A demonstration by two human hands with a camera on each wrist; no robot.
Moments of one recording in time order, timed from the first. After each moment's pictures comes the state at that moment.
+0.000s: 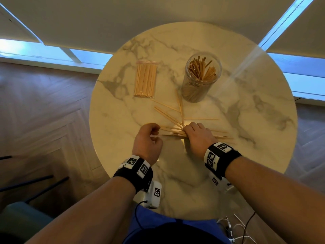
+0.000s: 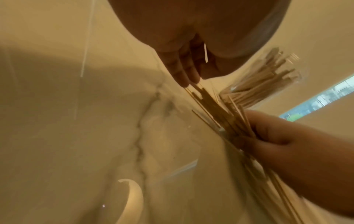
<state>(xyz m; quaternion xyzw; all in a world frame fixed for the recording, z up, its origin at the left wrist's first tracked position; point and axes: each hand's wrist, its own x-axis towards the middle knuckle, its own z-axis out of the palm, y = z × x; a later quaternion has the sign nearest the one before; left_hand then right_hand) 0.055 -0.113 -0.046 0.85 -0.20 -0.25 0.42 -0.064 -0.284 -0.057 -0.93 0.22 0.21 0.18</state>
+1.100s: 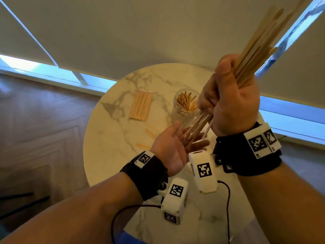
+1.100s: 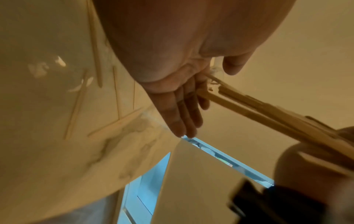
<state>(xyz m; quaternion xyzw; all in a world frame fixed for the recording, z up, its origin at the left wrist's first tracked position) 0.011 -0.219 0.092 0.40 0.14 -0.62 0.66 -0.031 -0.332 0.183 -0.55 0.10 -0.40 0.72</state>
